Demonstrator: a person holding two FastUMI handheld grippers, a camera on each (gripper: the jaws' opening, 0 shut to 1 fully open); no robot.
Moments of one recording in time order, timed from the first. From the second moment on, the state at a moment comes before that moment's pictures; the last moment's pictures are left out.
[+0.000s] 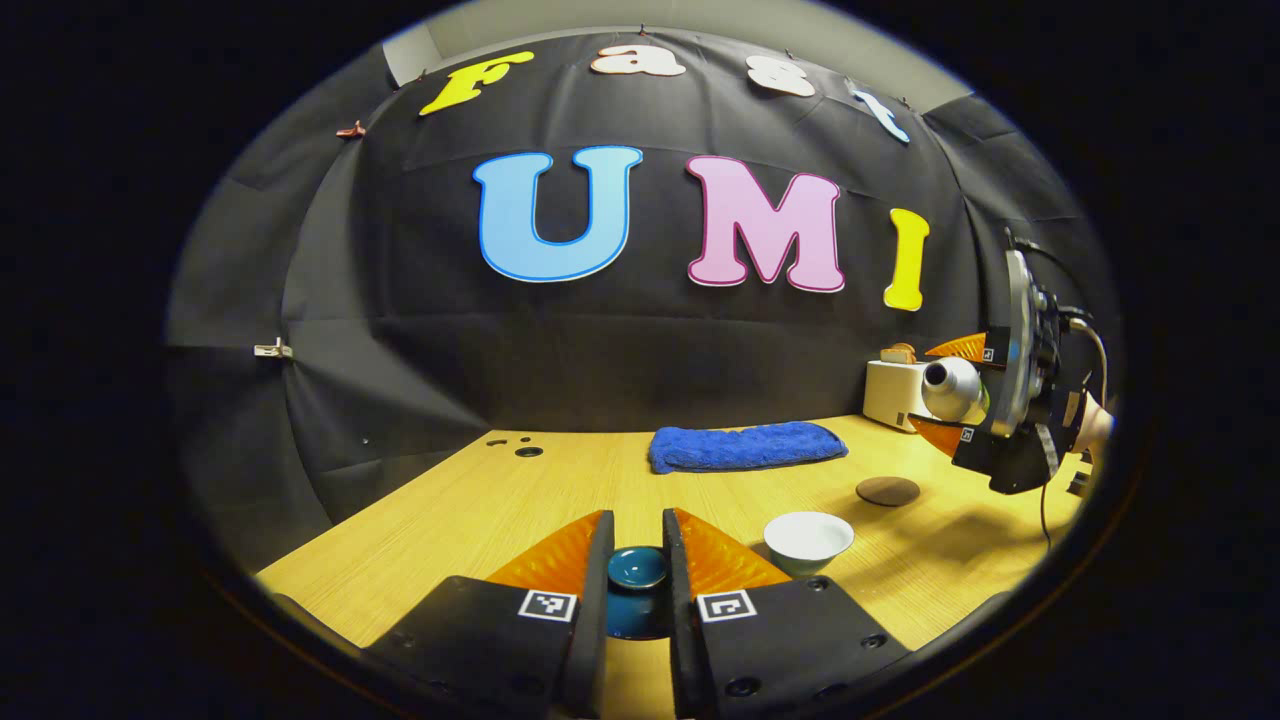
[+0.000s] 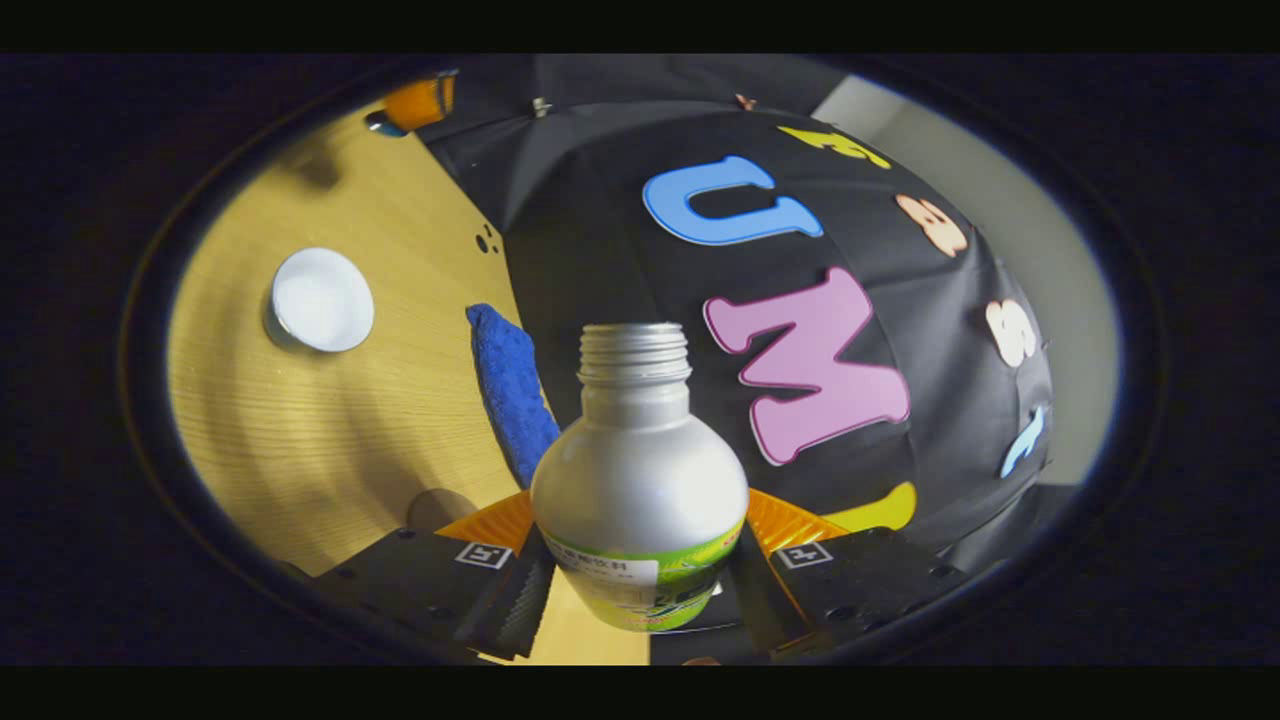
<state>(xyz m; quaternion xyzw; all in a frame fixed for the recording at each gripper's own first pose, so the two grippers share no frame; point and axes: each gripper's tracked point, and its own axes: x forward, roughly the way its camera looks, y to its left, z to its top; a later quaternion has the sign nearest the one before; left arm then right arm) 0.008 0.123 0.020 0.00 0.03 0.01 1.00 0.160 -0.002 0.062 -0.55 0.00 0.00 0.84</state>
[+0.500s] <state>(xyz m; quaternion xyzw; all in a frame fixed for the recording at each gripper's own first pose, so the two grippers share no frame) 0.014 0.100 0.018 0.00 0.04 -0.01 1.00 0.148 -0.015 0.046 -0.22 0.06 0.05 0.97</state>
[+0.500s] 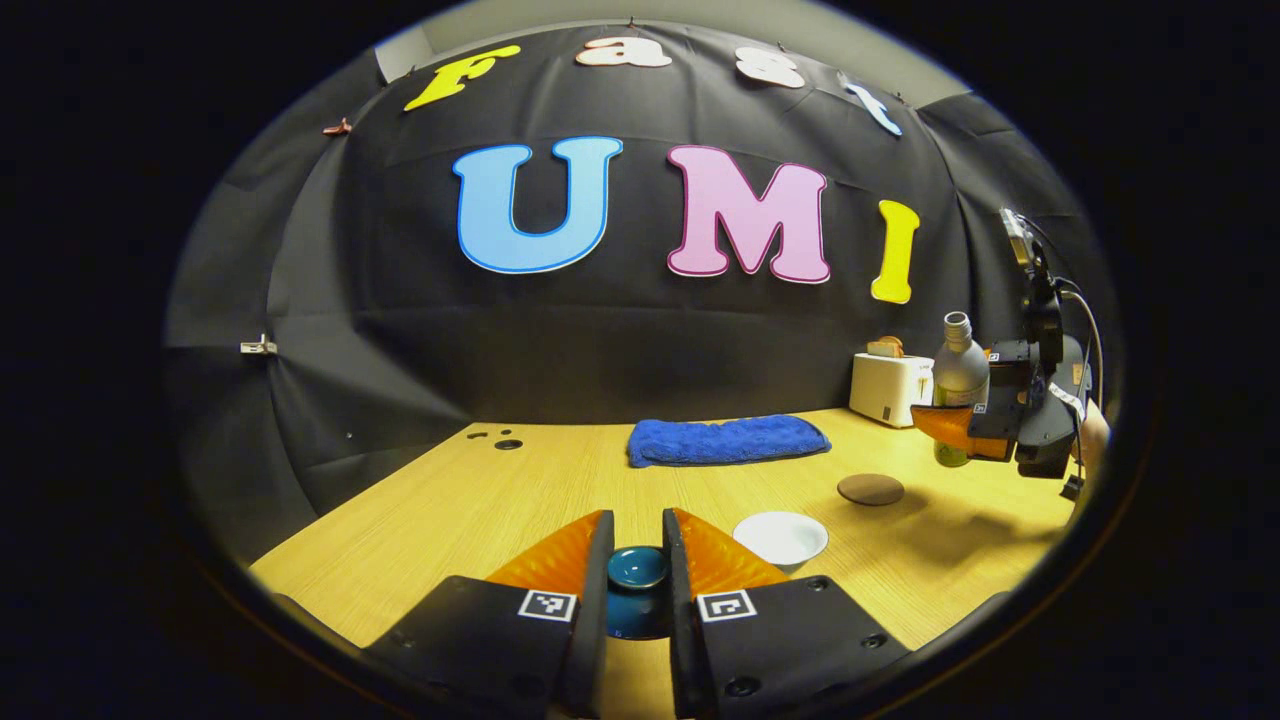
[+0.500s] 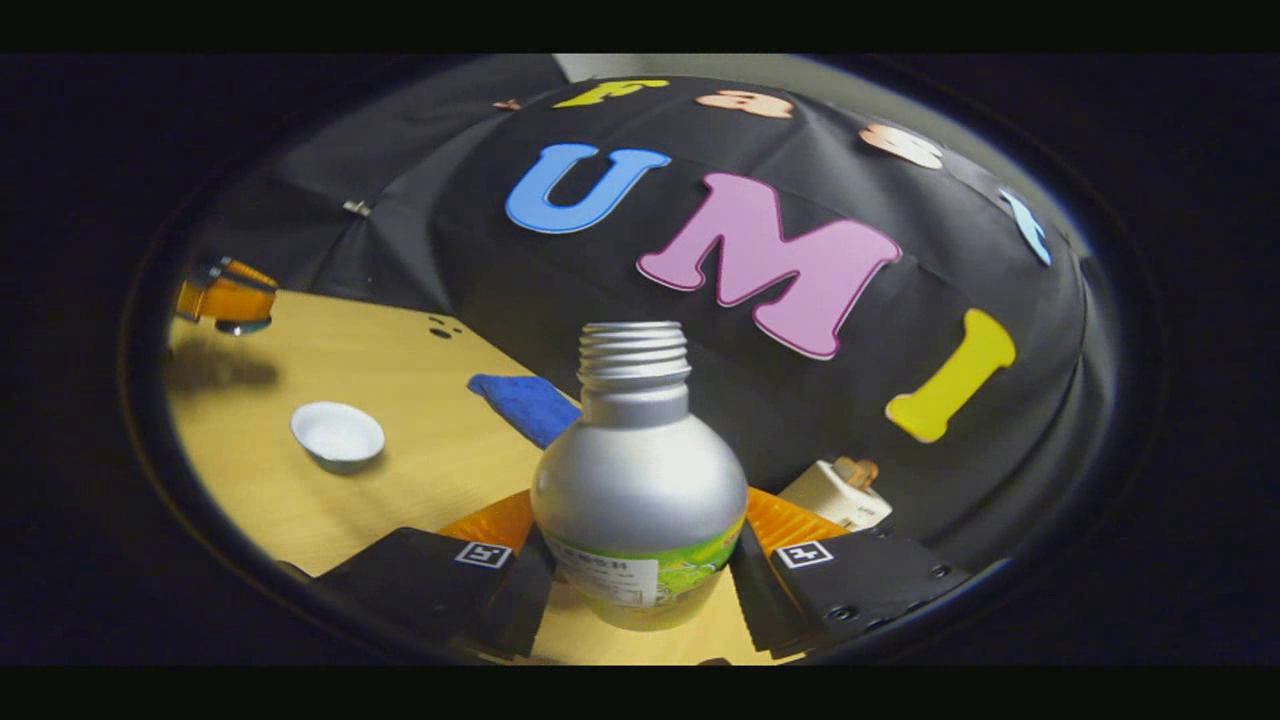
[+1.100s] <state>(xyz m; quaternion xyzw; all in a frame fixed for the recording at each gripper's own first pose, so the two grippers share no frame) 0.023 0.073 0.025 0.00 0.04 -0.03 1.00 0.205 -0.018 0.042 0.03 0.04 0.09 0.99</state>
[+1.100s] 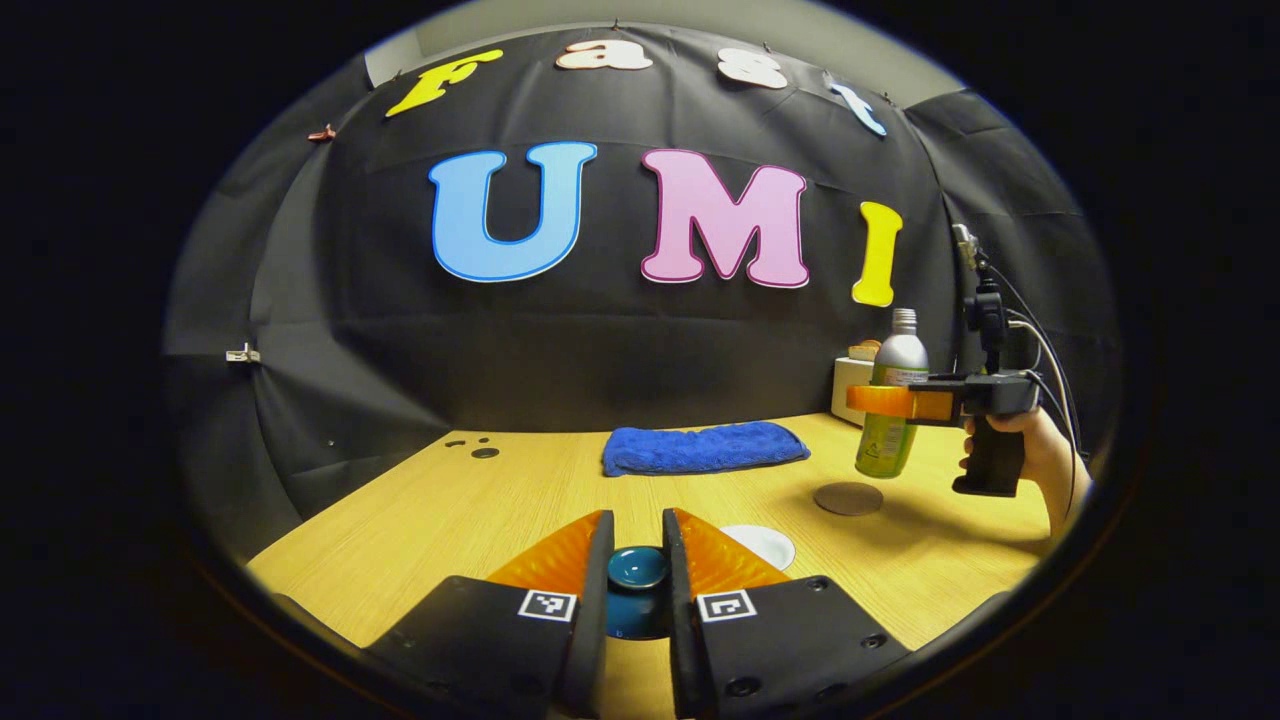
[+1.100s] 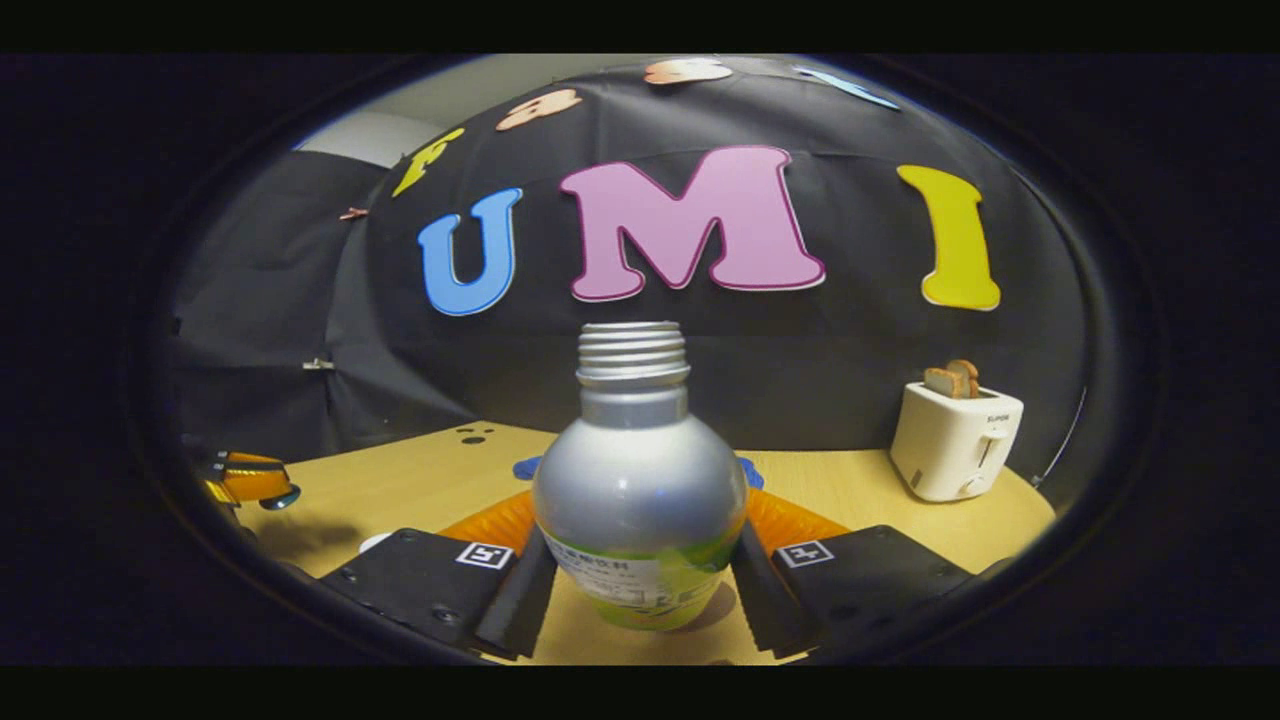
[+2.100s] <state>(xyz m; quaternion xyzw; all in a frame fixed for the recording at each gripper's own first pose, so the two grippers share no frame) 0.026 0.073 0.009 -0.01 0.05 -0.03 1.00 0.238 -0.030 -0.018 0.00 0.07 0.05 1.00</state>
